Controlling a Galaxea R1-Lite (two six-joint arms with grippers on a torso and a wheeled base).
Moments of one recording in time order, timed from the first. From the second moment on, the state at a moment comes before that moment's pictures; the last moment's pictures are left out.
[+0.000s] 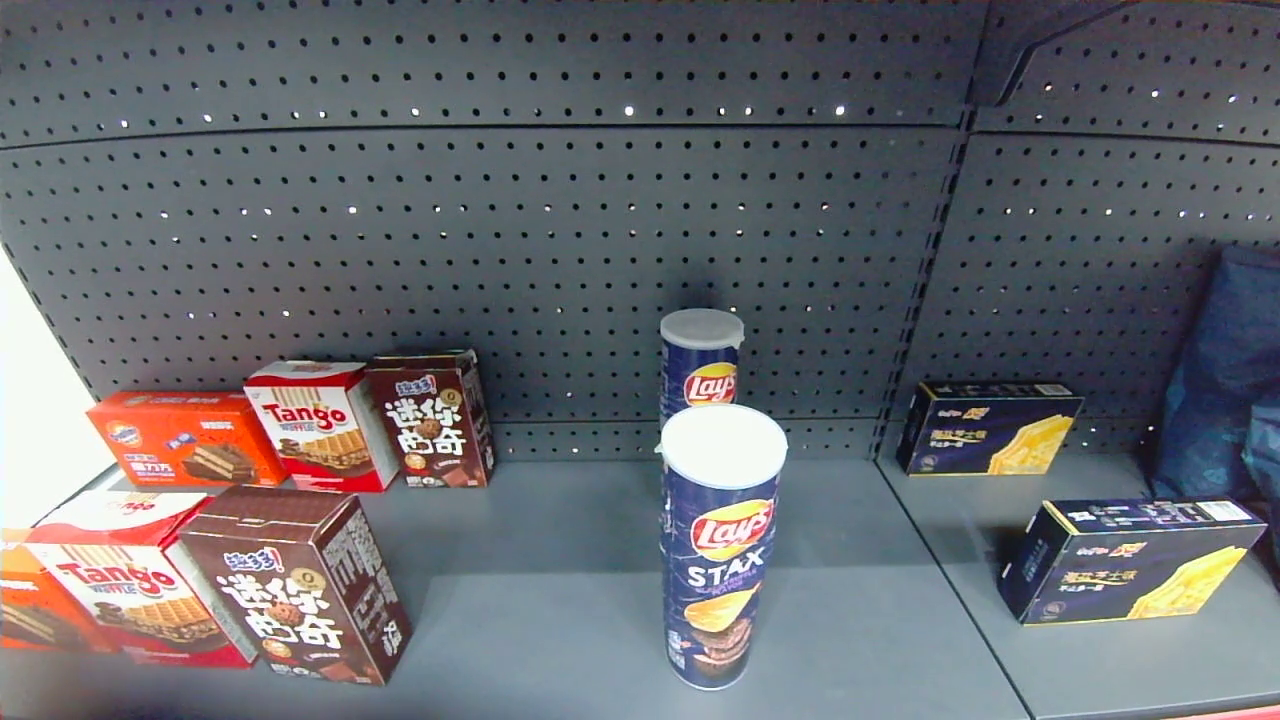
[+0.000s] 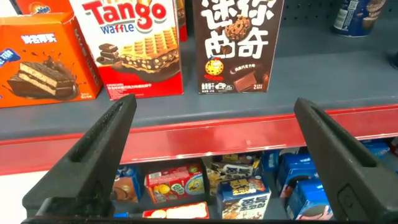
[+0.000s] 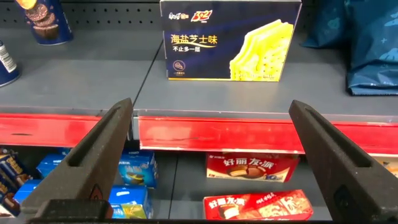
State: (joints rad) left arm 0.00 0.00 0.00 0.00 -0.09 0.02; right arm 0.00 0.00 0.00 0.00 0.06 0.00
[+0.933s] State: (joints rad) left arm 0.00 0.00 0.00 0.00 -0.09 0.03; right arm 0.00 0.00 0.00 0.00 0.06 0.00
